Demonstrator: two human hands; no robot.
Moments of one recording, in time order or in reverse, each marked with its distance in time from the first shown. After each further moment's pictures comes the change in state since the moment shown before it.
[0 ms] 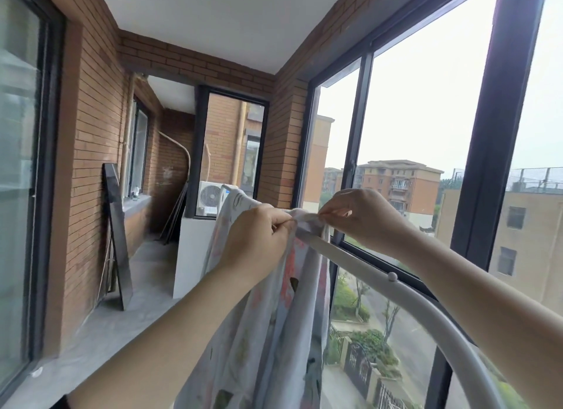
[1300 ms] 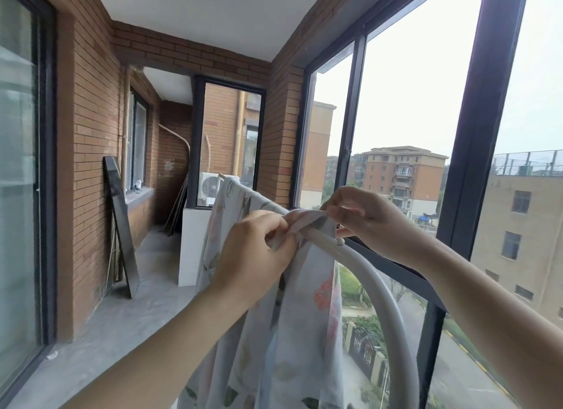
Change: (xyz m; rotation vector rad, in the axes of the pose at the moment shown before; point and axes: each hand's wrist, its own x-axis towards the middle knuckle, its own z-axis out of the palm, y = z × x) left_hand -0.052 0.044 0.015 -0.112 0.036 0.008; right_hand -0.070 -0.001 -0.026 0.414 -0.070 0.134
